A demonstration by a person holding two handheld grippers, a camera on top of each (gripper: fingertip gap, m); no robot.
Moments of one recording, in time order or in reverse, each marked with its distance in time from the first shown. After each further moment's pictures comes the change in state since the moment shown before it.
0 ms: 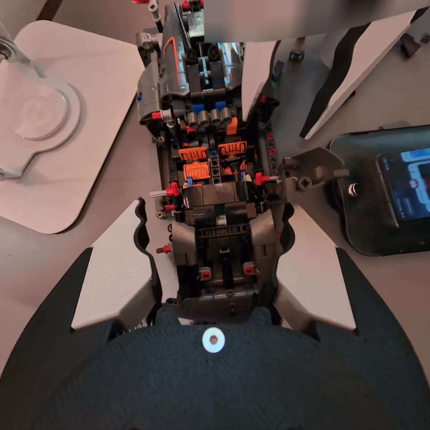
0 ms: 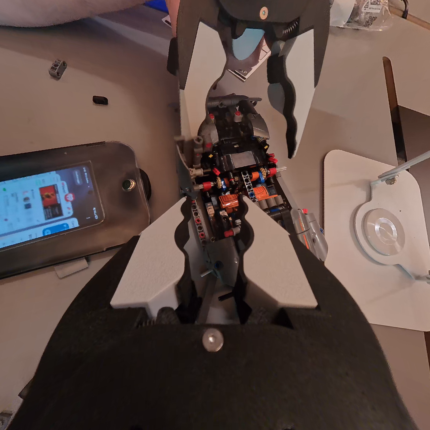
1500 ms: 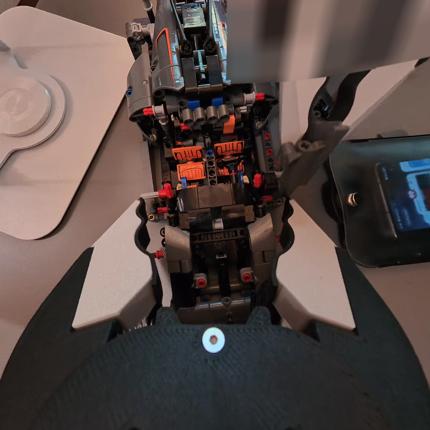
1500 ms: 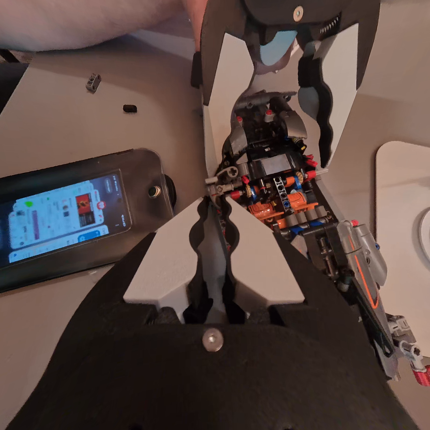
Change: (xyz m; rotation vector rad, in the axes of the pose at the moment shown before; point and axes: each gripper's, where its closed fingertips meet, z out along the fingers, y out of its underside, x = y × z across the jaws) left arm 0.004 0.000 0.011 -0.008 0.025 -0.034; right arm -0.023 0.000 0.013 -0.010 -0.140 0.091
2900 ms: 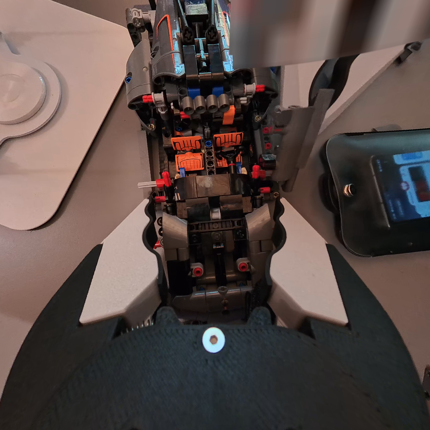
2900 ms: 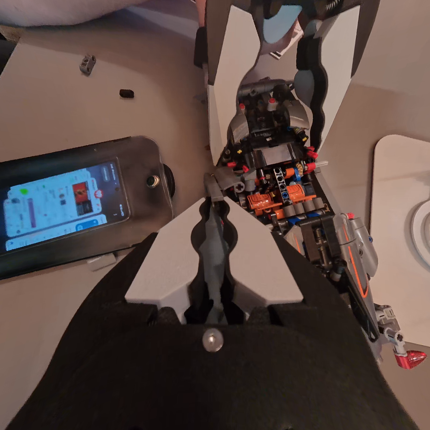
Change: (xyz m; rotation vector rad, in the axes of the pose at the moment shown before) left arm 0.001 0.007 -0.005 -0.005 0.021 -0.019; right arm 0.001 0.007 -0.004 -0.047 0.009 -0.024
